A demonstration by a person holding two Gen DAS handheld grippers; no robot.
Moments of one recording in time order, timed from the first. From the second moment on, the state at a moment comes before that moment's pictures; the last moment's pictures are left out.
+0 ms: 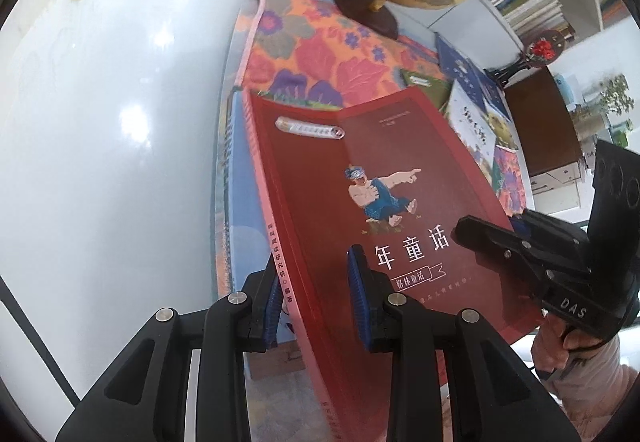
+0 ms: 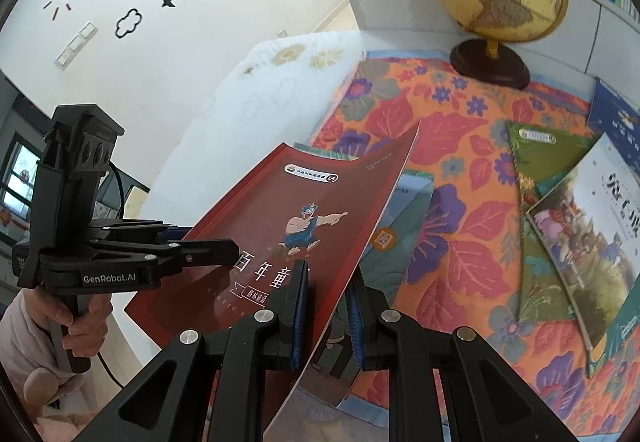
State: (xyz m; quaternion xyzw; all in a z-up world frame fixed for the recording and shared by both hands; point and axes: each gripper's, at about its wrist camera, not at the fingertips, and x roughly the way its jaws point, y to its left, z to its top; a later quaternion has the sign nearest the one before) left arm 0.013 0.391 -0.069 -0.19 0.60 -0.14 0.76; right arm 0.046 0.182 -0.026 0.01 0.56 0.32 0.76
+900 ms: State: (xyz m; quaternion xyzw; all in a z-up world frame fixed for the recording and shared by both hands) left arm 0.021 0.401 -0.099 -0.18 0.64 -0.11 0.74; right arm 0.051 0.157 -0.100 0.15 0.65 0.26 0.69
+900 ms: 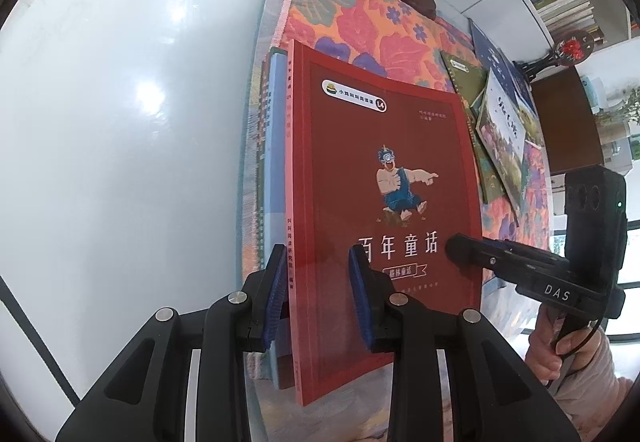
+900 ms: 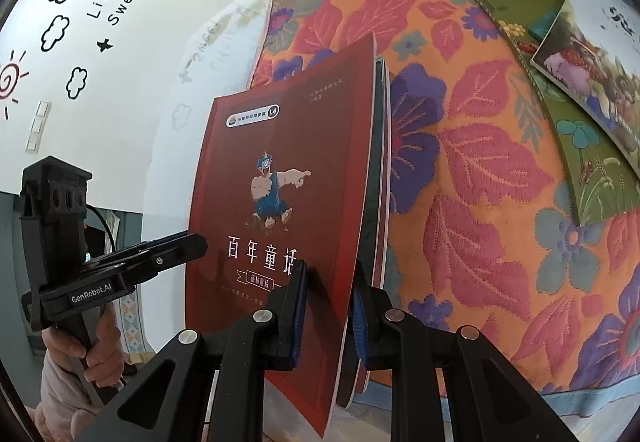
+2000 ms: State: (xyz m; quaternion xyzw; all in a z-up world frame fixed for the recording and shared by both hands) left arm 0.001 0.394 -0.068 -0.16 0.62 -0.06 0.76; right arm 0.056 0.104 -0.080 0.18 0.62 0.20 0.74
